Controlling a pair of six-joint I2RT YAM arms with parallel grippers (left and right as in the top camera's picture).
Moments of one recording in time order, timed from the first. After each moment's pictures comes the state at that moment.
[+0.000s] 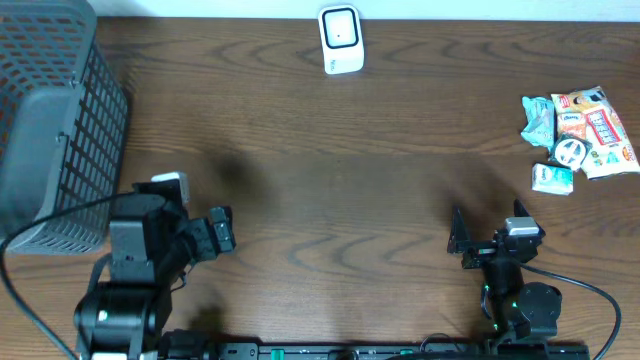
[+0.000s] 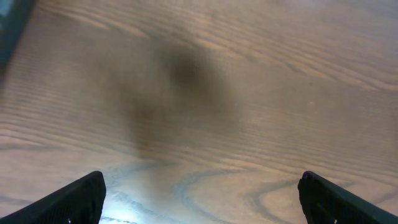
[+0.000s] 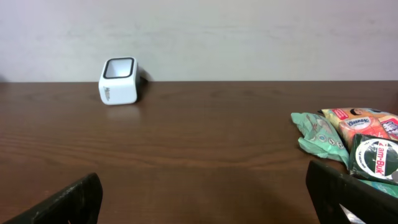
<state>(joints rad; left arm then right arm) -0.05 0.70 0.79 -0.92 0.10 -0.26 0.02 0.01 0.01 -0.07 -0.07 0.01</state>
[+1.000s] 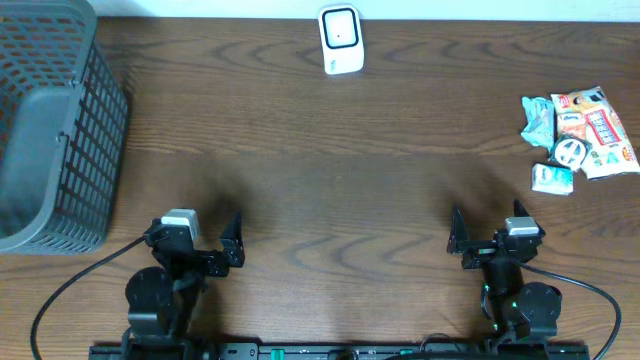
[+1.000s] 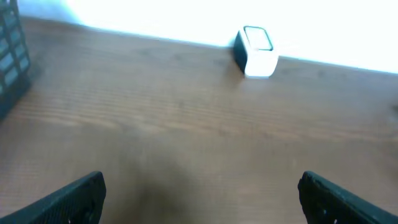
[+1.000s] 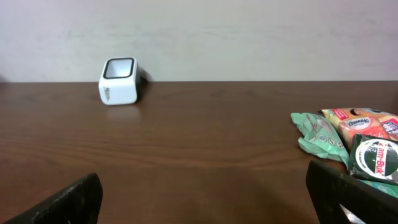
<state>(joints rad) -0.05 0.14 0.22 -0.34 0.16 -0.19 0.02 0.01 0.01 -0.07 -0.07 0.01</state>
